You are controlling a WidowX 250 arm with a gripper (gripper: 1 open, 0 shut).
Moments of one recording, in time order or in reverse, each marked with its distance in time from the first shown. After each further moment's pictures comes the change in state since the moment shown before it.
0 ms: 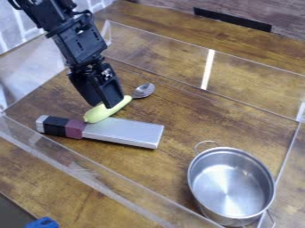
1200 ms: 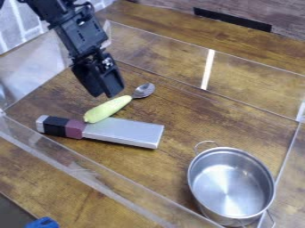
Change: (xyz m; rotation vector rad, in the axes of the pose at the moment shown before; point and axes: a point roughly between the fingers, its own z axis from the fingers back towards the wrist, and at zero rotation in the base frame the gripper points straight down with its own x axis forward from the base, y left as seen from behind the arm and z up) arm 0.013 0.006 0.006 -0.034 0.011 -0.020
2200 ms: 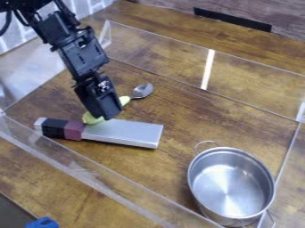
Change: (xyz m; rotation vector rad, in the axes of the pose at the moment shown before) arm -0.016 0.001 -0.023 -0.085 0.047 -0.054
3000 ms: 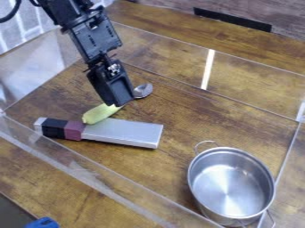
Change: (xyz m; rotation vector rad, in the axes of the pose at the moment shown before) arm 0.014 -0.026 0.010 -0.017 0.009 -0.091
